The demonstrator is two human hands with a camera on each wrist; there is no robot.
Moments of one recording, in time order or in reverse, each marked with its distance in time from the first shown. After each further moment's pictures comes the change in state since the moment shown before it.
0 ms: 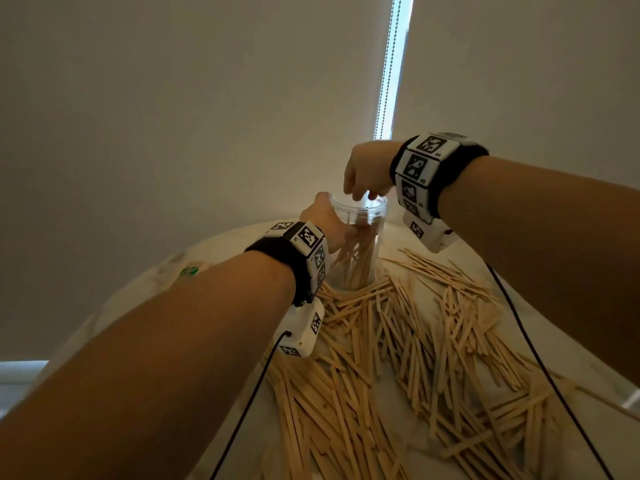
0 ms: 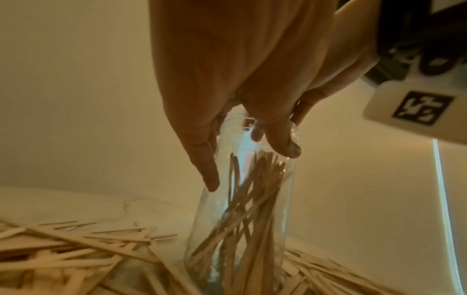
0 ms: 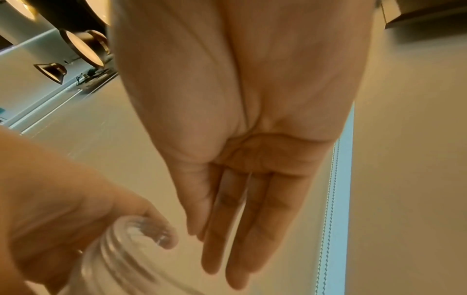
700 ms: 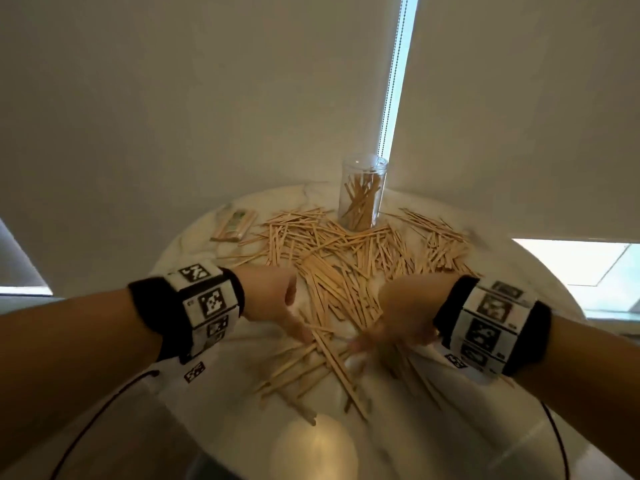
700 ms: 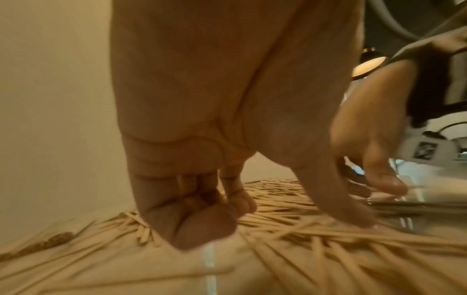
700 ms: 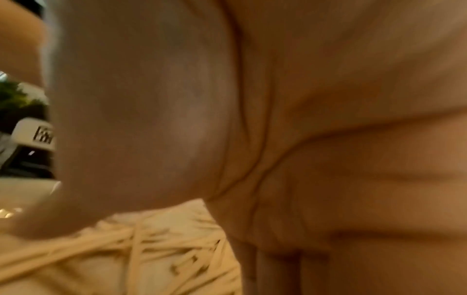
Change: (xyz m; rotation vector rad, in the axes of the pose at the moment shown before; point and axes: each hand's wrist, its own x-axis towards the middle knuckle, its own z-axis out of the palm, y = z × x) left_hand -0.287 -0.022 -0.089 0.766 -0.631 -0.113; right_hand -0.287 -0.072 0.118 -0.055 -0.498 -0.054
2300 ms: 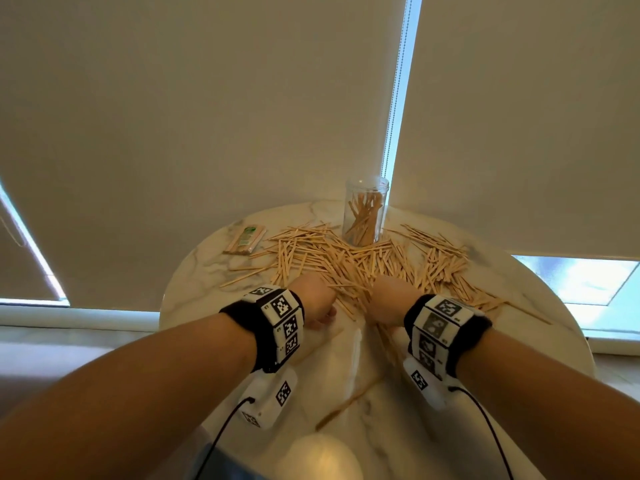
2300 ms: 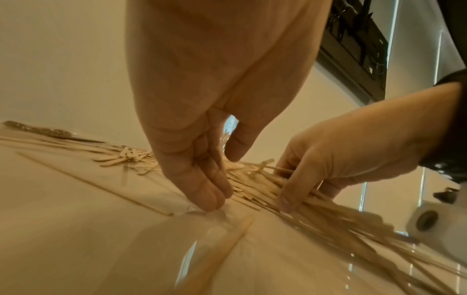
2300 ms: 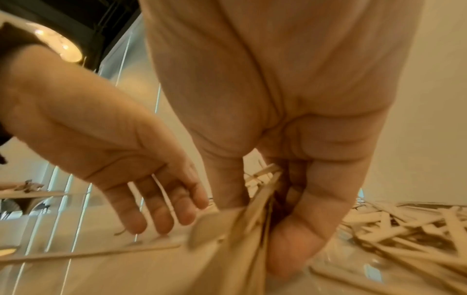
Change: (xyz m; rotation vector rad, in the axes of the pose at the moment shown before) left_hand 0.036 0.050 0.024 -0.962 0.189 -0.123; right_hand 0.042 -0.005 0.009 0.290 0.311 0.092
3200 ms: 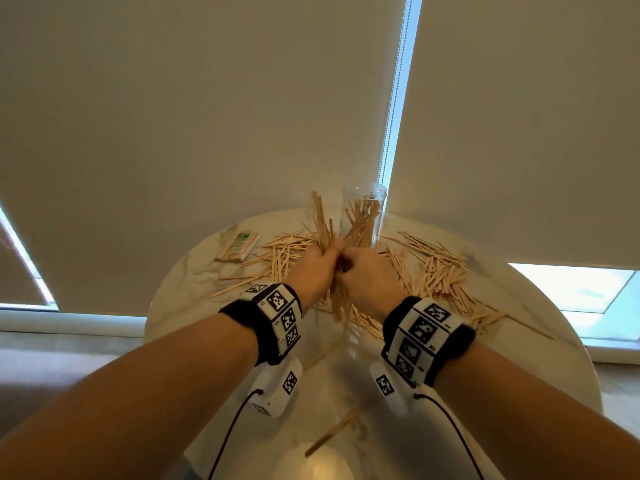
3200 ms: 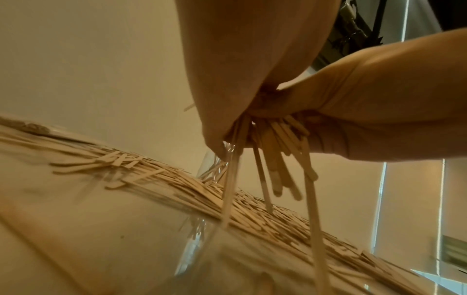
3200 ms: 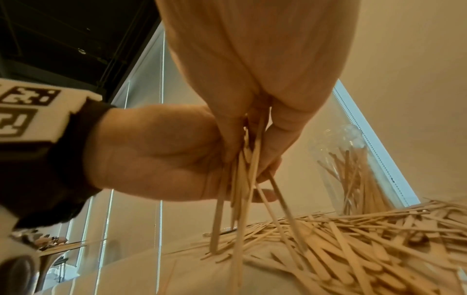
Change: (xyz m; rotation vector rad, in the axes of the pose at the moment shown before) left_hand 0.043 0.020 -0.005 -0.351 0.210 0.417; right_hand 0.011 -0.025 -0.017 0.618 0.469 -0.254
